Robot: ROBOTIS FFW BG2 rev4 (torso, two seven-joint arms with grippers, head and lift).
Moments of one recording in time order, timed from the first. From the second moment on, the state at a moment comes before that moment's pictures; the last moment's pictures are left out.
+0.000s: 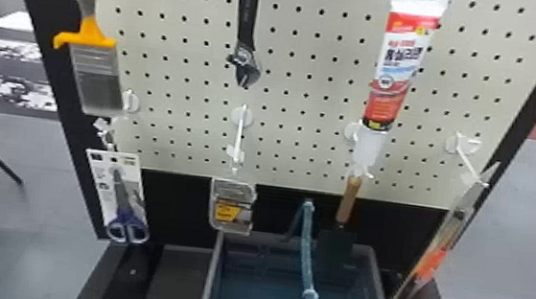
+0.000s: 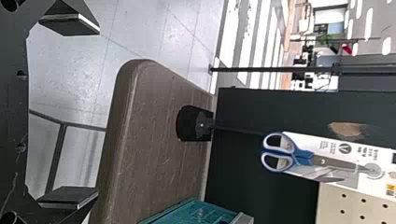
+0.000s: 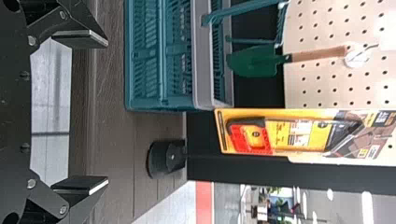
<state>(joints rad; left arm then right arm) 1.04 0.08 0.02 -1.91 0.21 -0.34 0.06 0.93 -0.17 0.13 -1.69 -0.09 -0.63 -0.09</state>
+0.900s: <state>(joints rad) 1.03 0.08 0.04 -1.91 0.22 -0.36 0.01 0.94 -0.14 0.05 -1.76 -0.11 -0.56 0.07</state>
